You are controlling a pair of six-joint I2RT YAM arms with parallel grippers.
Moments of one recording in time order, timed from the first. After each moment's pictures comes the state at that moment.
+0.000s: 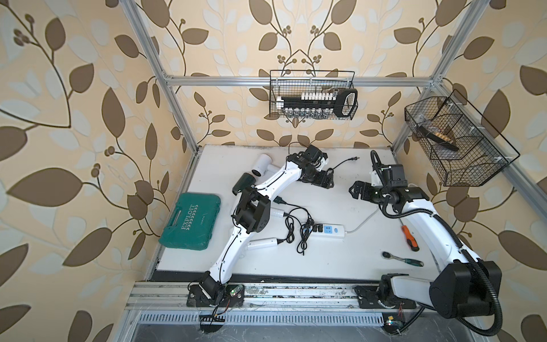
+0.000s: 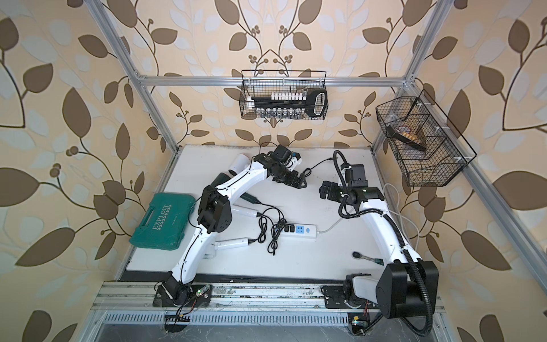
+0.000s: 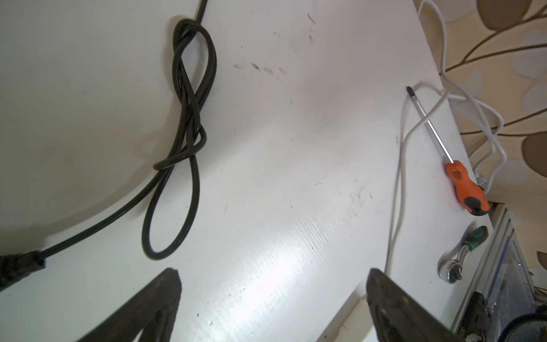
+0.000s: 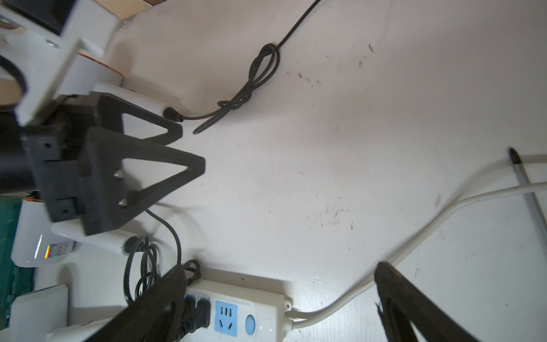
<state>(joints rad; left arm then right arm) -0.65 2.50 2.38 -0.85 0.40 -0.25 0.03 1.26 1.03 -0.66 -0.17 0.31</state>
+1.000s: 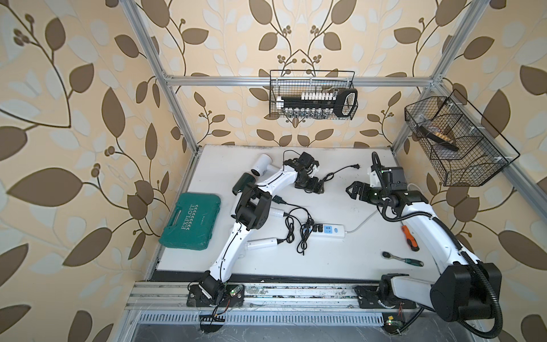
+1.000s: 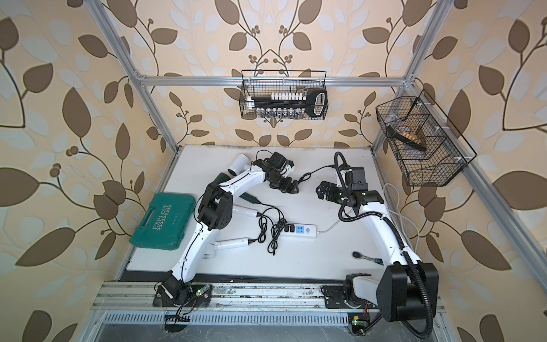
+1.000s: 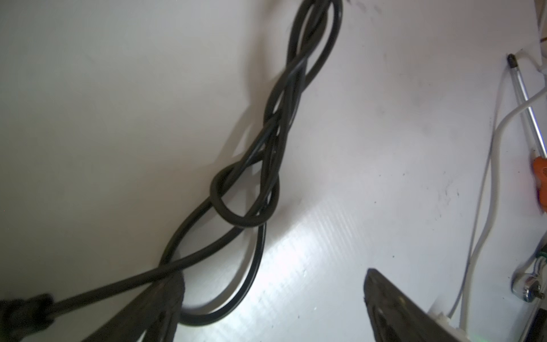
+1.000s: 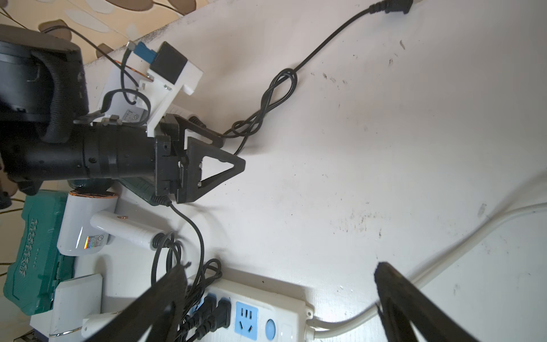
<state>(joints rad) -0.57 2.51 2.21 -0.81 0.37 -0.20 0.03 1.25 0.99 -0.59 -0.24 0.34</state>
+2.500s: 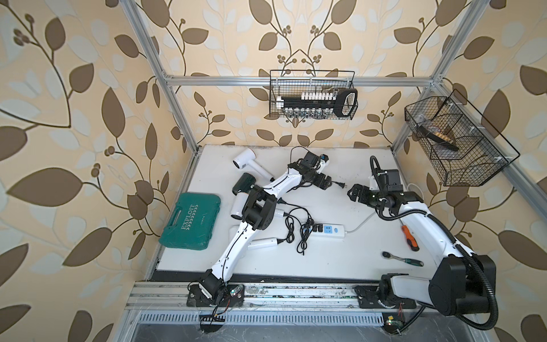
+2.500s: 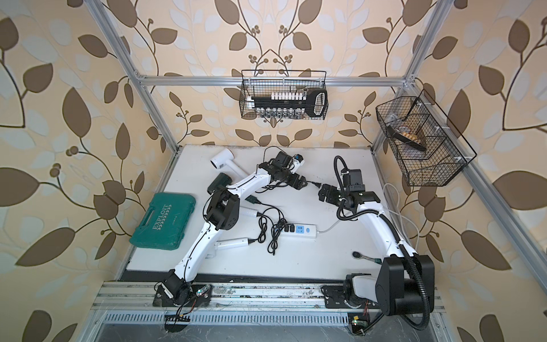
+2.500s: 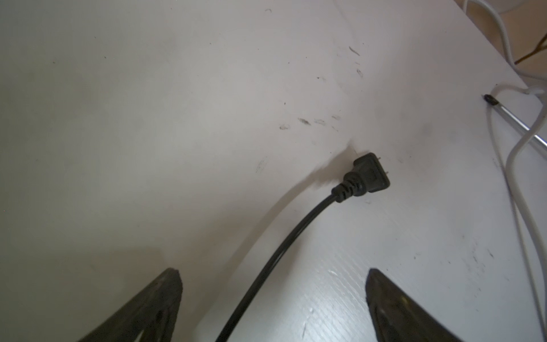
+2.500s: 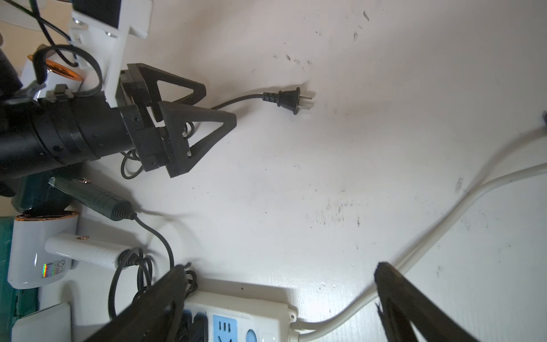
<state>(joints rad) -0.62 2.66 2.41 -0.56 0.33 -0.05 0.03 1.29 0.94 -0.57 -0.16 0.38</state>
